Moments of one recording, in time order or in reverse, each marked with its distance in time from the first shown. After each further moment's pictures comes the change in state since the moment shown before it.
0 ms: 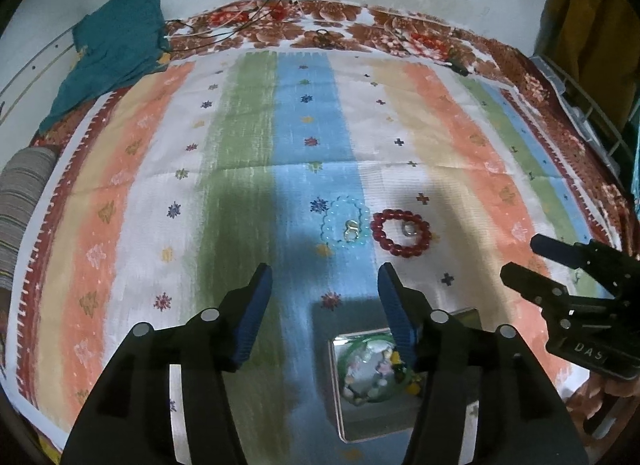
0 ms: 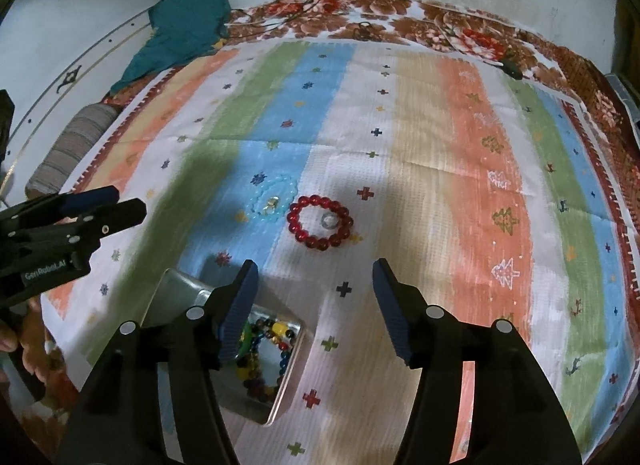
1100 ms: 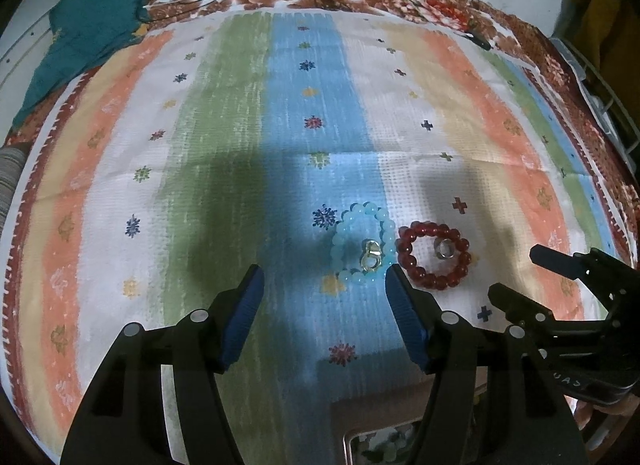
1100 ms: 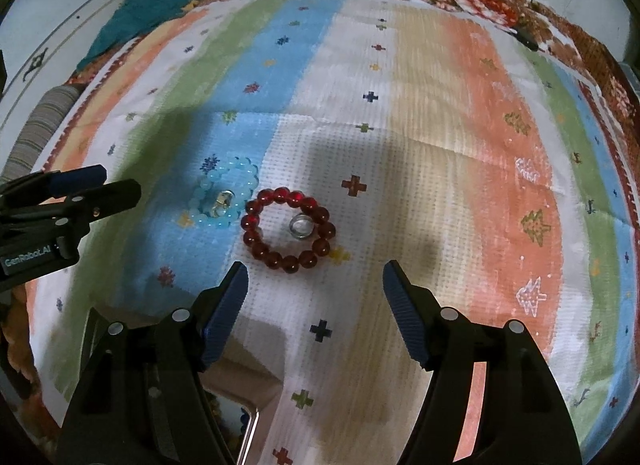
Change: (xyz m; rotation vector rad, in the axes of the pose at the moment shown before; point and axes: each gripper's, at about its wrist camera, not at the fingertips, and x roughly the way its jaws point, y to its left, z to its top) left arm 0.087 0.008 0.038 -0.003 0.121 -0.014; right arm 0.086 -0.013 0.023 0.004 0.144 -0.038
